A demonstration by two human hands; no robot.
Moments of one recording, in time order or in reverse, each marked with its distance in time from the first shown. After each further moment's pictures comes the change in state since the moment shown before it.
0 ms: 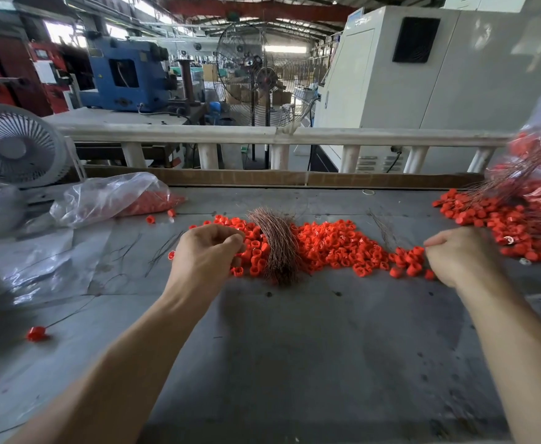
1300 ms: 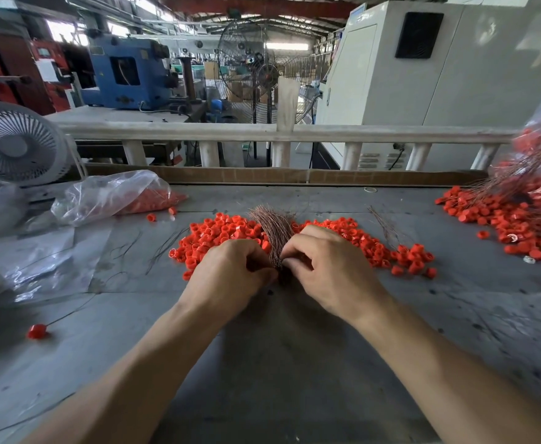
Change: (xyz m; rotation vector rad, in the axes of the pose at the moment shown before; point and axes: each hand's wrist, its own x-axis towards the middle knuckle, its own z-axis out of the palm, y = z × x) left_hand -0.003 -0.020 0.011 0.584 -0.231 0.333; right_hand -0.108 -0.081 0.053 0.128 -0.147 -1.042
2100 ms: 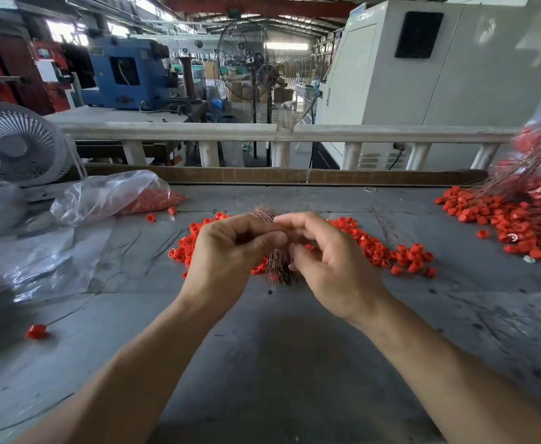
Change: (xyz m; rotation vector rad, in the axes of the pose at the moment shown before) left_hand -0.004 0.026 -0.010 -0.828 0.120 0.139; right_hand -0.006 -0.010 -0.010 0.632 0.010 0.072
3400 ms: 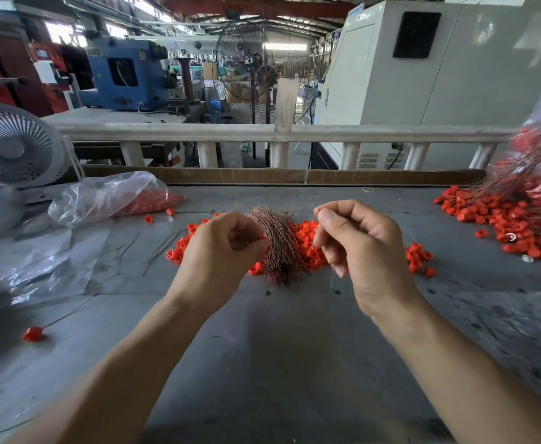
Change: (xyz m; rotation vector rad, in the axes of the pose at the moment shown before) left_hand 0.006 -0.007 -0.016 0.377 0.028 -0.094; right_hand 0.002 -0.008 -0.018 0.498 0.309 0.182
